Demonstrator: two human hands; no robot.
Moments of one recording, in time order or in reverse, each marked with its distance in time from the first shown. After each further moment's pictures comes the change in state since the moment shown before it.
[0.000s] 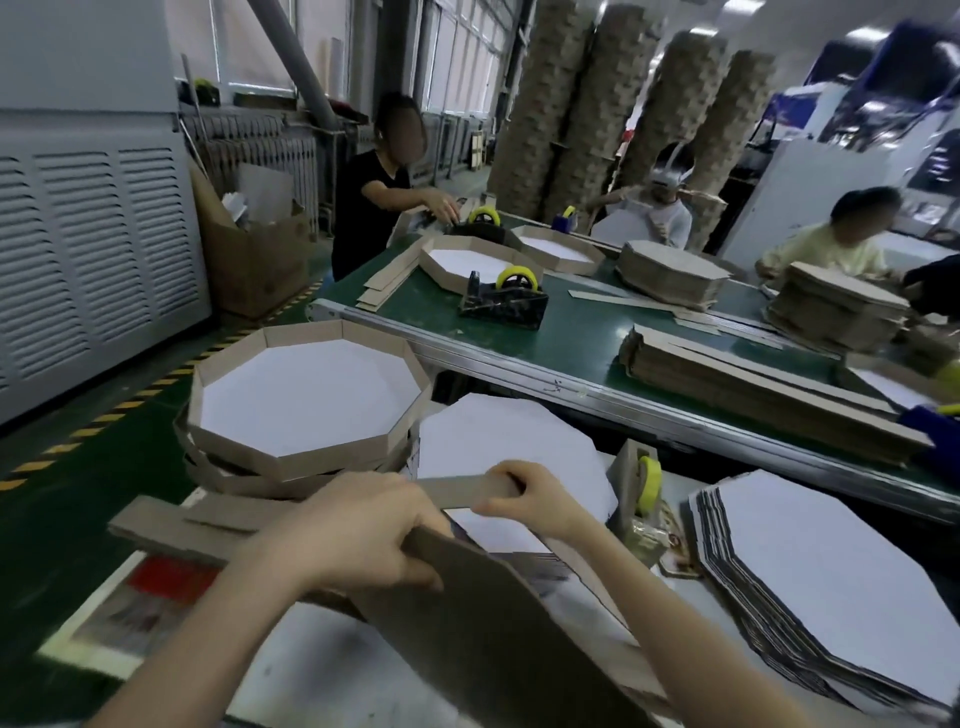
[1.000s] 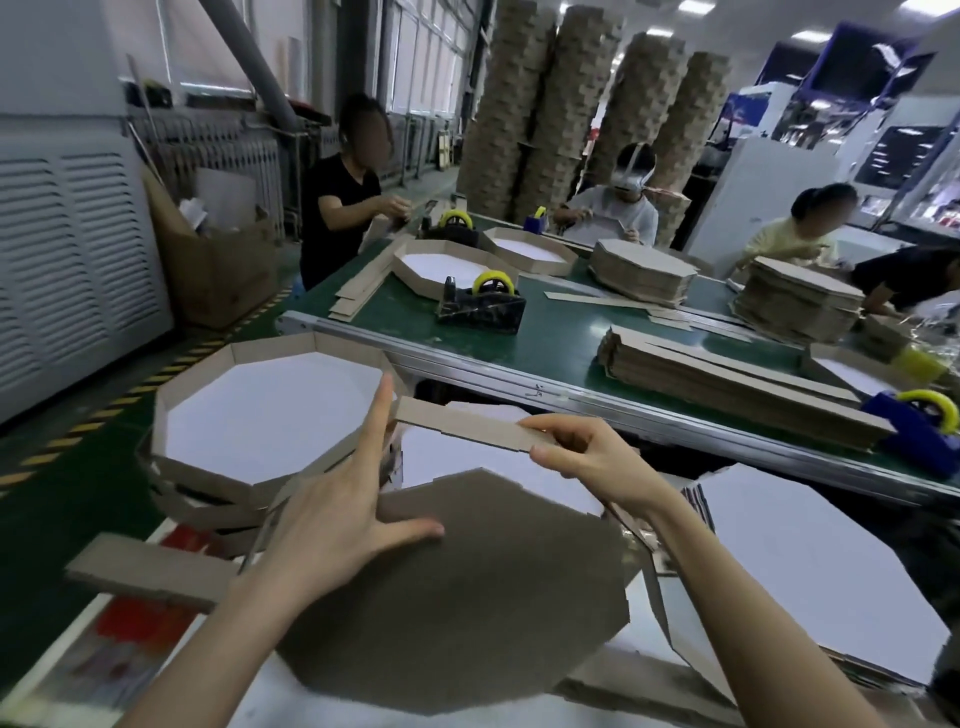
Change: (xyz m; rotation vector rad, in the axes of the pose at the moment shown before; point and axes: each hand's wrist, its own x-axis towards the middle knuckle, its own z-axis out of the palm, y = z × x) left_hand 0.025 -0.025 0.023 -0.328 0.639 -0.205; right_hand -0.031 -0.044 -0.089 0.218 0.077 -0.117
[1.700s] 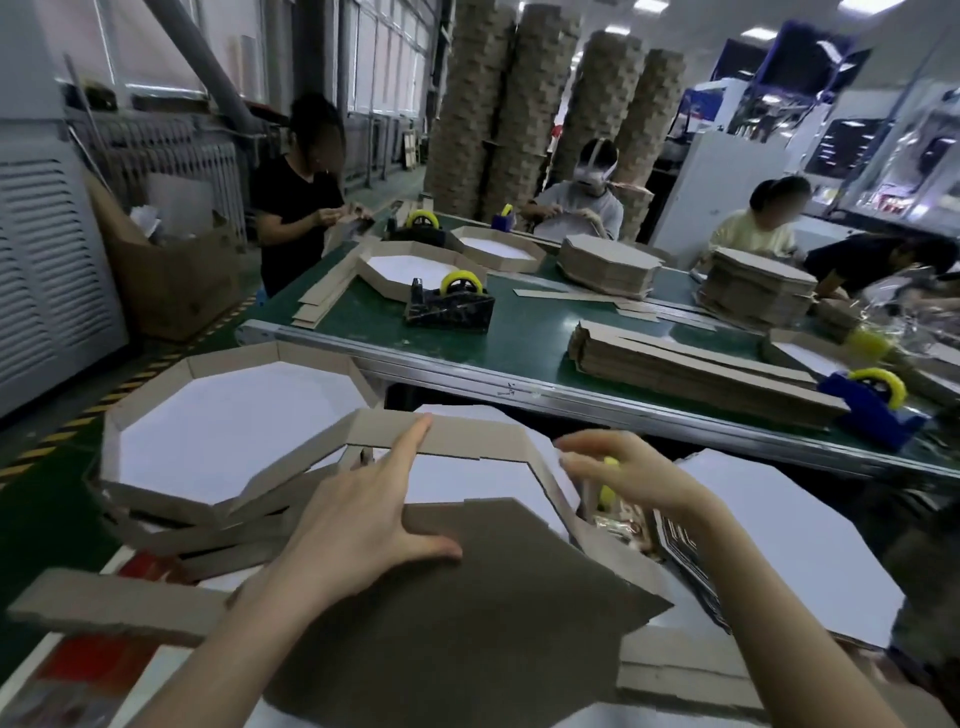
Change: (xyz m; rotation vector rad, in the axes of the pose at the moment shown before) left_hand 0.023 0.021 0.020 0.143 -0.205 0.056; right_hand -0.031 0.020 -0.047 -0.299 0.012 0.209
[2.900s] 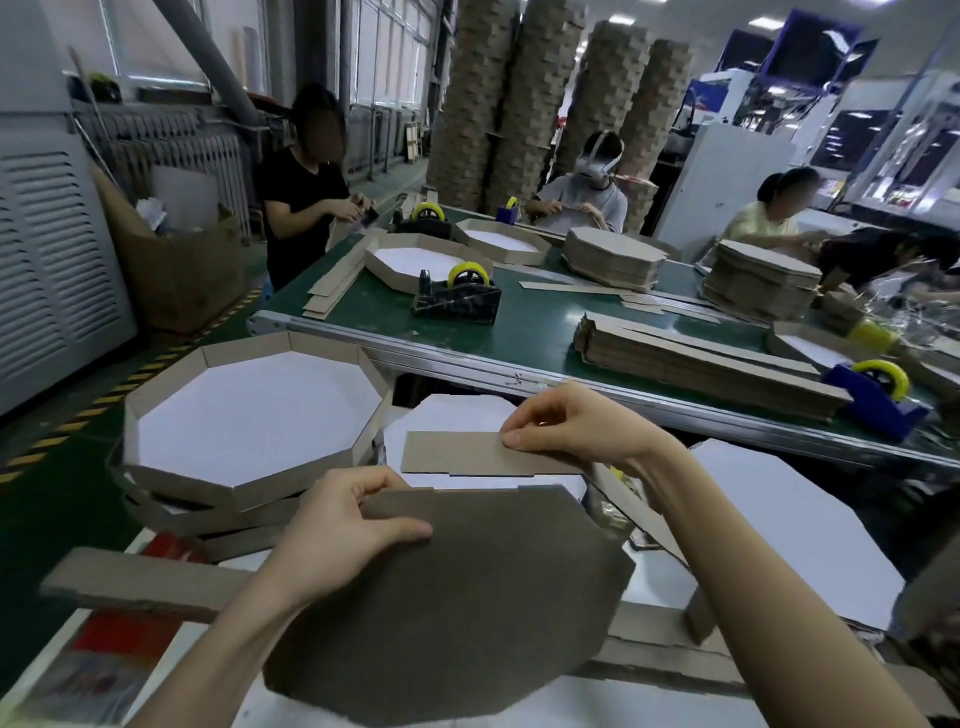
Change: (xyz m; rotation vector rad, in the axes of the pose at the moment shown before) left_hand -0.035 -0.017 -0.009 -0.695 -0.049 -0.208; right_hand 0.014 -0.081 0.012 0.098 -0.163 -0.134
